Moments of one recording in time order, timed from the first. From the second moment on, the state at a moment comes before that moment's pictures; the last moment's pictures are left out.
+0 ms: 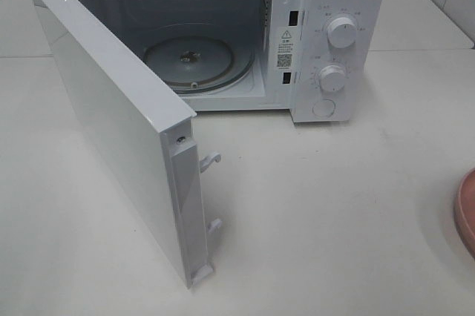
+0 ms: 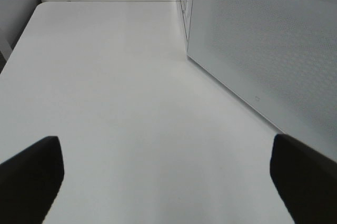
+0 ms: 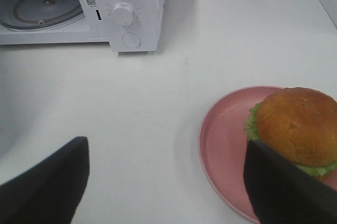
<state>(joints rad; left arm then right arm) 0.02 0.03 -0.52 -0.09 1.03 0.07 0.08 0.00 -0.50 0.00 1.01 0.10</state>
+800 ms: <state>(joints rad) 0.02 0.41 -0.55 -0.09 0.56 0.07 0.08 0.00 -0.50 0.00 1.01 0.10</state>
